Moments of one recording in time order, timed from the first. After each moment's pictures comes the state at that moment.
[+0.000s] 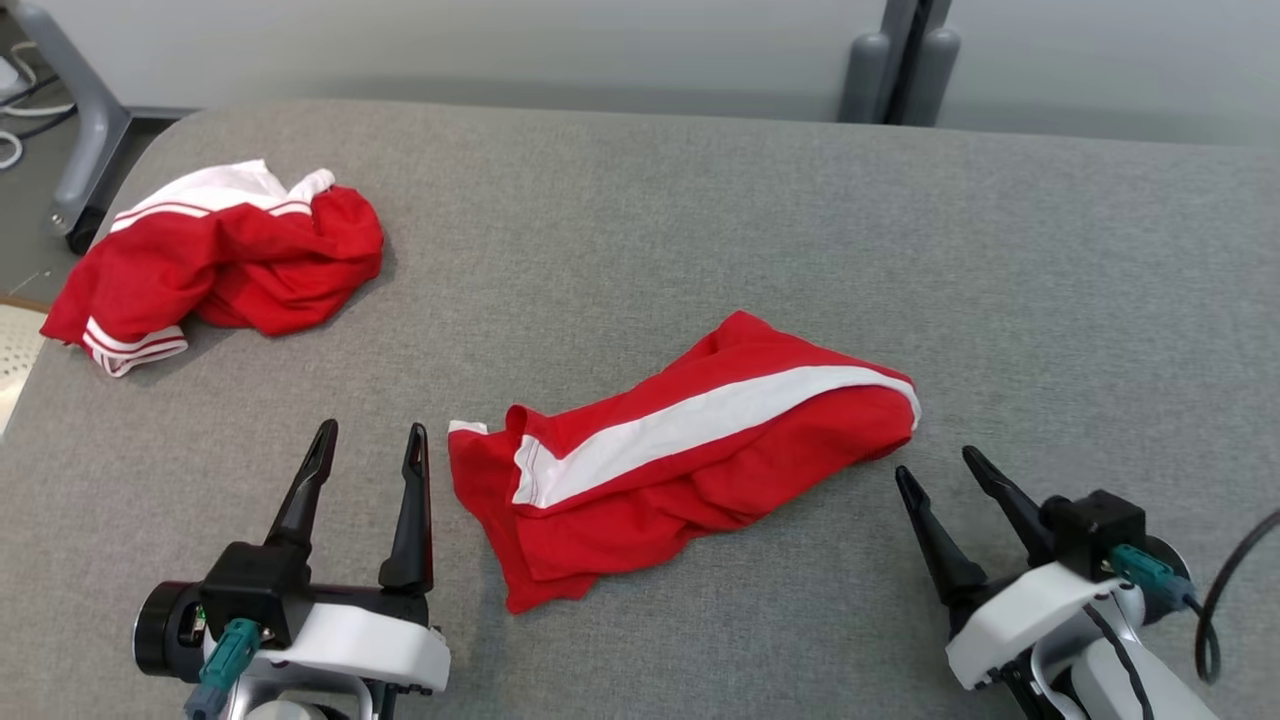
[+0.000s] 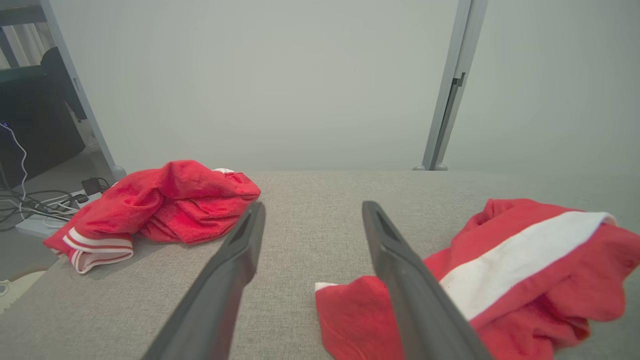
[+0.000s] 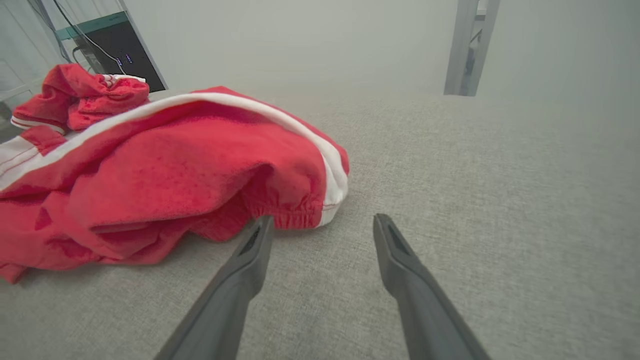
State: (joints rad) left arm -0.06 0.27 -0.35 -0.03 -0.38 0.28 -0.20; right arm -0.26 -0.21 0.37 0.48 0.37 0.13 -0.26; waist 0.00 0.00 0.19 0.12
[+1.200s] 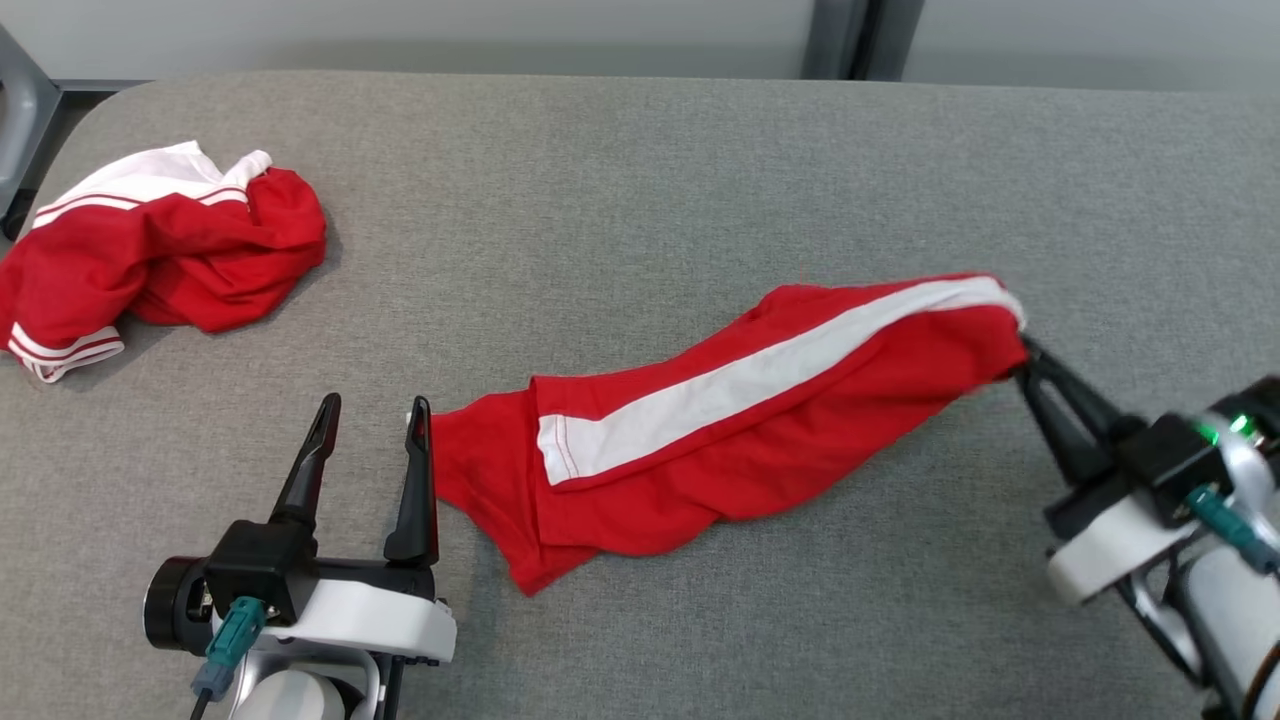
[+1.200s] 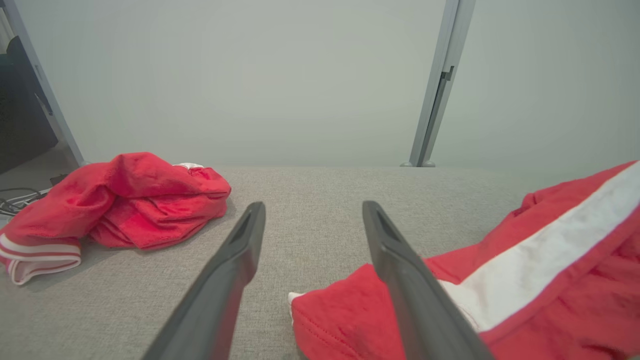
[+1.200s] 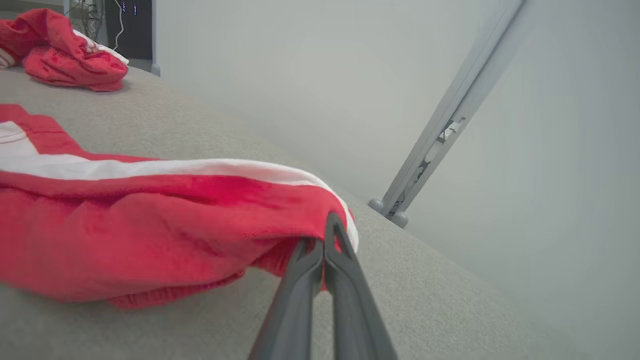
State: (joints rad) left arm -0.12 0.24 -0.35 0.04 -0.39 0.26 -0.25; right arm -0.36 -0.43 0.36 0.25 0.09 0.13 -0.26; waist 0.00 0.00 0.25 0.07
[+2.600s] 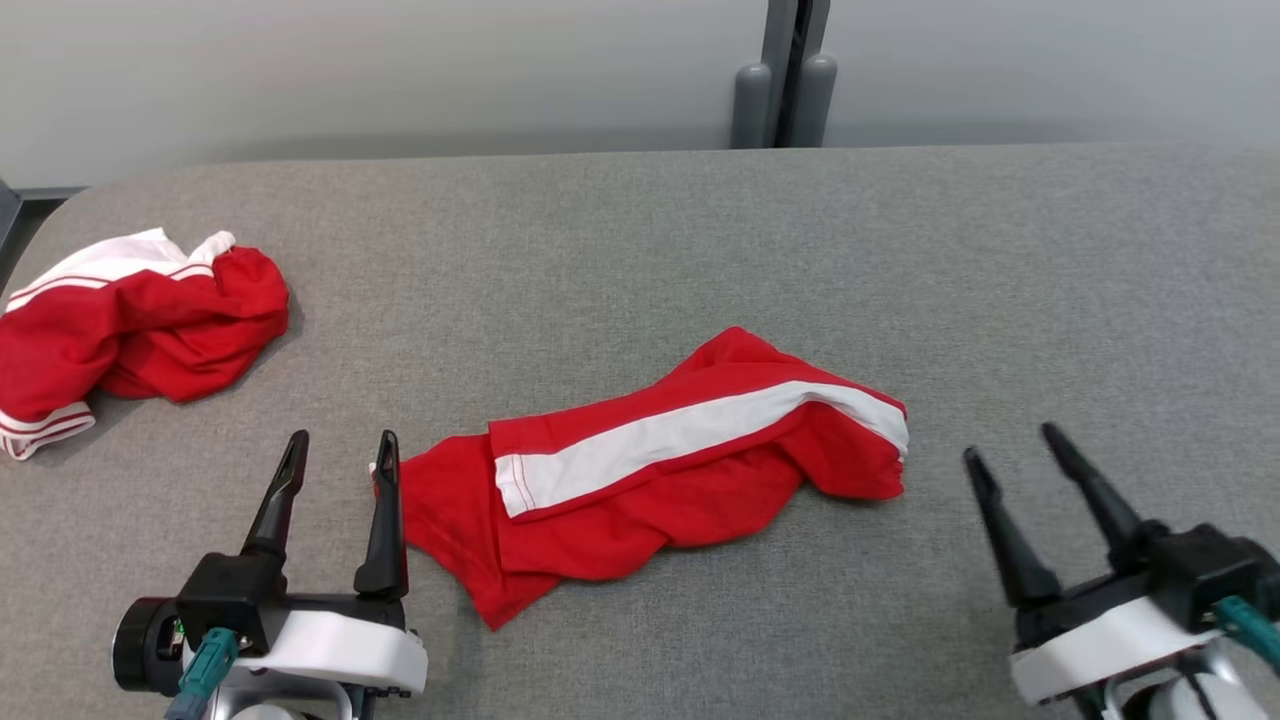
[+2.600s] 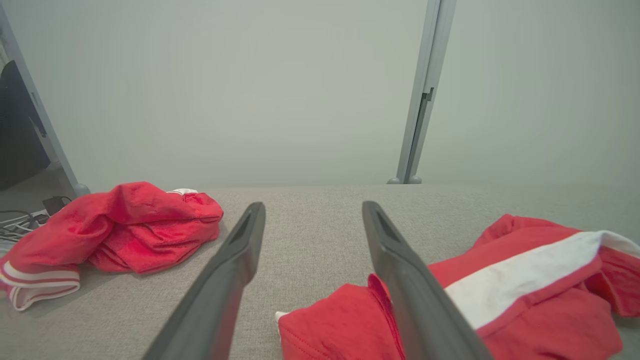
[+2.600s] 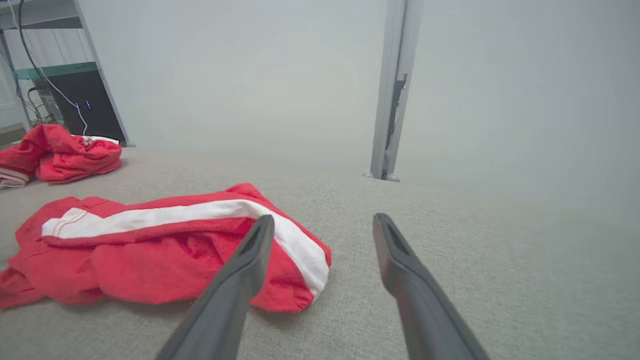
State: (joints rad) left arm -0.07 0.28 -0.34 0.03 -0.41 0.29 -0.25; right arm -0.09 -0.23 0.21 0.16 0.23 0.13 -0.26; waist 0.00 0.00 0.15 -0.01
